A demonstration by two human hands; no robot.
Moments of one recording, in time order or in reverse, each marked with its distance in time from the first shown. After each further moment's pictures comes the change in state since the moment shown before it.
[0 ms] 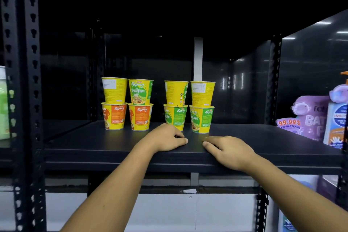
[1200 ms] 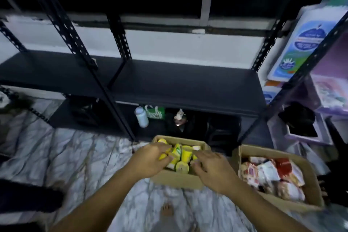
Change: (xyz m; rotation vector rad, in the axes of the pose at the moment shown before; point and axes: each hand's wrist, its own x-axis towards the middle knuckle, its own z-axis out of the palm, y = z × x) left_hand -0.453 0.105 0.357 -0.230 -0.500 -0.470; right_hand -0.478 -0.036 0.235 0.370 -0.716 -0.055
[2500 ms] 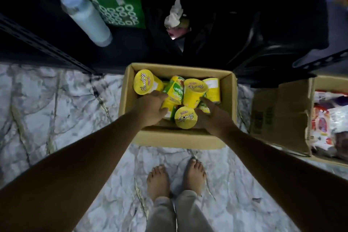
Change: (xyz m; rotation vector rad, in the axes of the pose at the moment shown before) left_hand 0.354 -0.302 0.340 0.091 -0.238 0.002; right_hand 0.309 0.202 0.400 0.473 -0.184 0.623
